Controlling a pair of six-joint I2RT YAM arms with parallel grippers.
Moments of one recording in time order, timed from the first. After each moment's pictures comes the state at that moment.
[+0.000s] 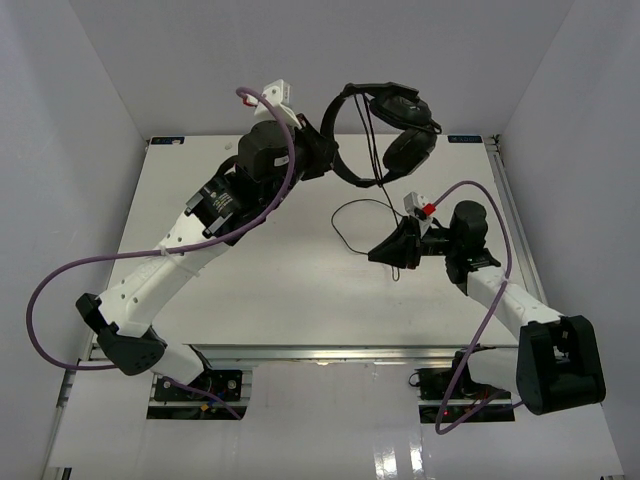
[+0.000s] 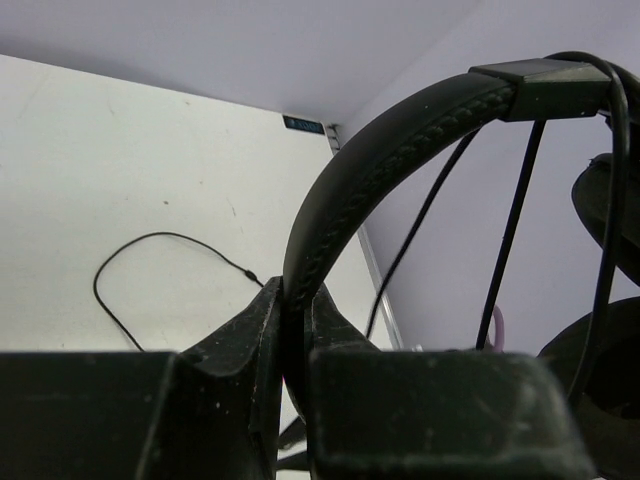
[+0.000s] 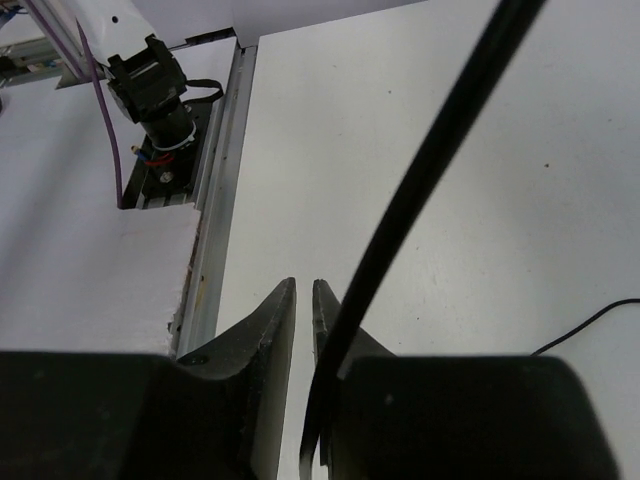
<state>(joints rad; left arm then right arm) -0.86 1.47 1.82 -0.49 -0.42 -0.70 0.23 1.19 0.58 0.51 -1.36 0.05</state>
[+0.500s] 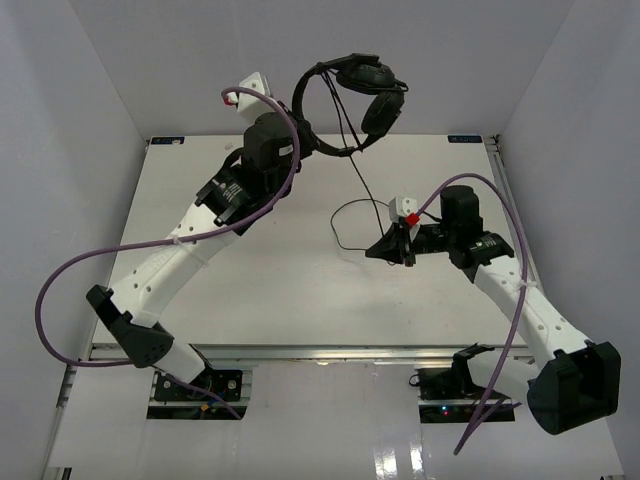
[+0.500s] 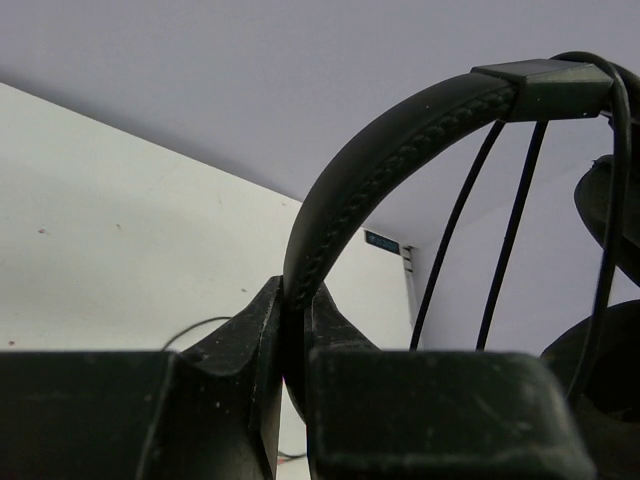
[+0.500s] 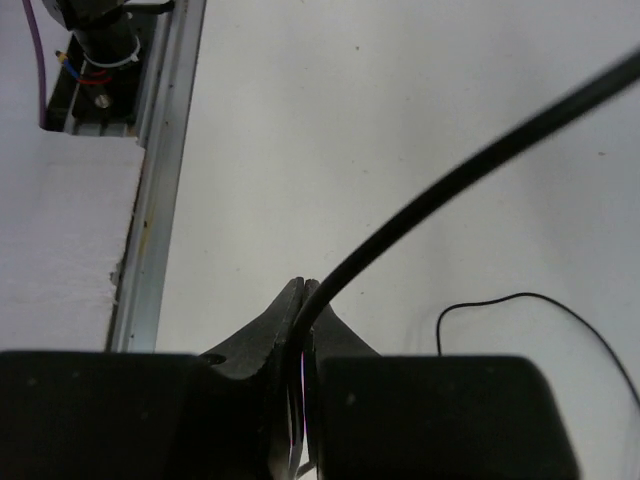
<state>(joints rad) -0.80 1.51 1.81 -0.42 -0.69 -0.70 0.34 1.11 0.86 -0.28 -1.17 -0.57</state>
